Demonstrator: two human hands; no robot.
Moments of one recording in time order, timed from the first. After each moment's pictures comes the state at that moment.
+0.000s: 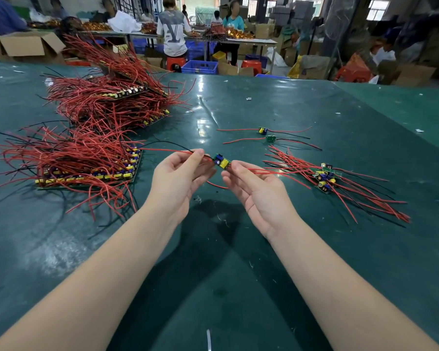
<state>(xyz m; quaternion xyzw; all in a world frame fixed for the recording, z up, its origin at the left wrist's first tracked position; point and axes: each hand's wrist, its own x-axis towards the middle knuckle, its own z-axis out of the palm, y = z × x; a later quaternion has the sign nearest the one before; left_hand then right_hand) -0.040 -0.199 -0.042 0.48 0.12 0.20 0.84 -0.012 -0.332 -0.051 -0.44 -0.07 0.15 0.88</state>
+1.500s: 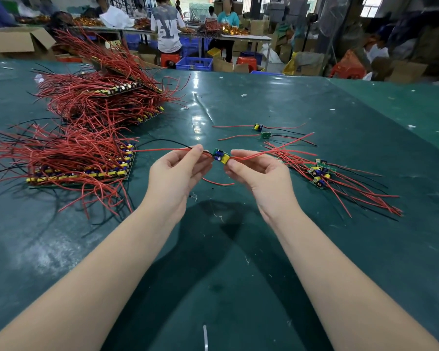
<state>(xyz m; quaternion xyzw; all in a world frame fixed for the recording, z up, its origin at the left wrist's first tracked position) -0.040 -0.205 -0.043 0.48 0.11 0.21 0.85 0.001 -0.341 -0.053 -0.57 -0.15 0.03 0.81</state>
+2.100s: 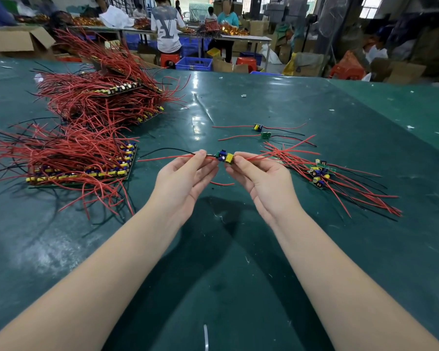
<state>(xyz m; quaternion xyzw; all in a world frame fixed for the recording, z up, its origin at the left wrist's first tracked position) -0.038 -0.208 -0.047 0.42 0.13 0.15 0.89 0.004 -0.339 -0.054 -0.48 -0.11 0.08 0.86</state>
